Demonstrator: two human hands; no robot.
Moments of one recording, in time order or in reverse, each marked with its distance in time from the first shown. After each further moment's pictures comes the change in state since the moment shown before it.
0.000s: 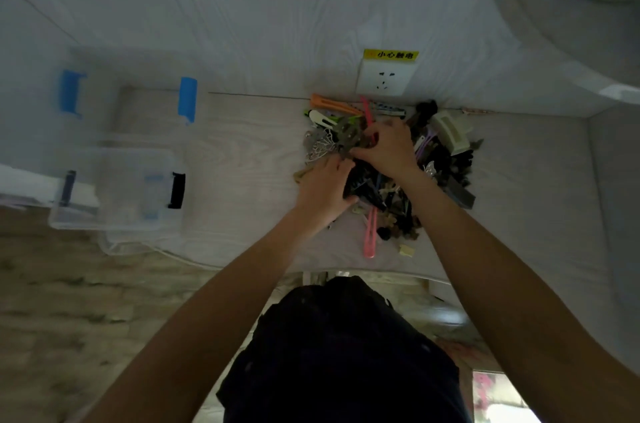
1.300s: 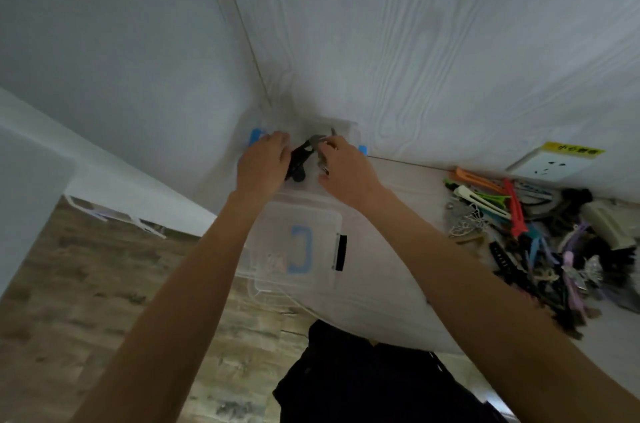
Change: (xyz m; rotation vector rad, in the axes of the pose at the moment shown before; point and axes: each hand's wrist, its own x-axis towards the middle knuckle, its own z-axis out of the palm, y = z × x) left_hand -0.034 -0.317 -0.170 -0.098 0.358 -0.399; right_hand 0.024 -0.307 0.128 -0.266 -0.040 -0.575
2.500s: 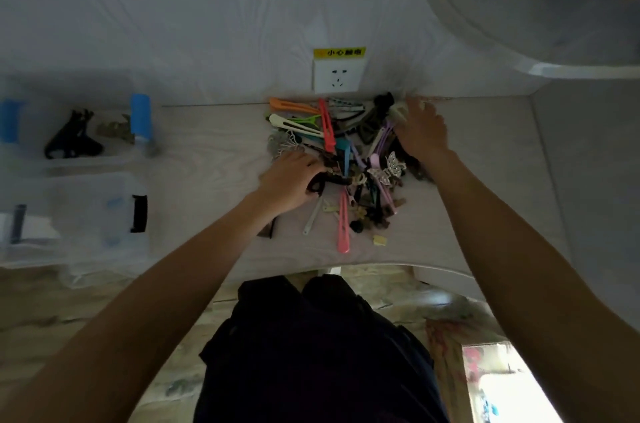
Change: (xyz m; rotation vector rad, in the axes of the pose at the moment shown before) left_hand -0.120 0.268 0.180 0.236 -0.518 0.757; right_hand -0.242 0.358 -0.073 -0.030 0.100 0.824
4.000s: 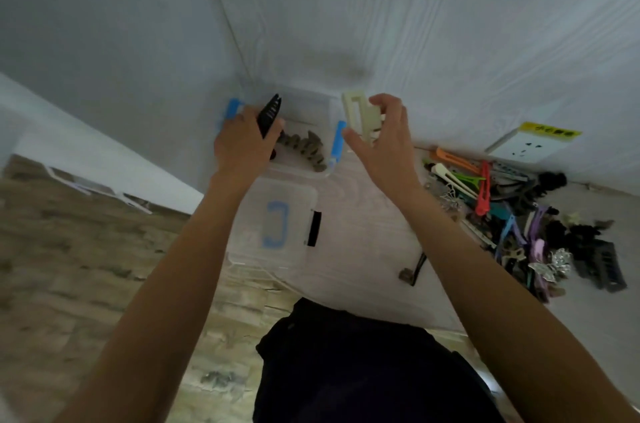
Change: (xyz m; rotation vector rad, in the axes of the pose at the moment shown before) left_hand -0.177 -0.246 -0.096 -0.269 0.508 -0.998; right_hand -0.110 -0.347 0.026 0.662 0.144 -0.575
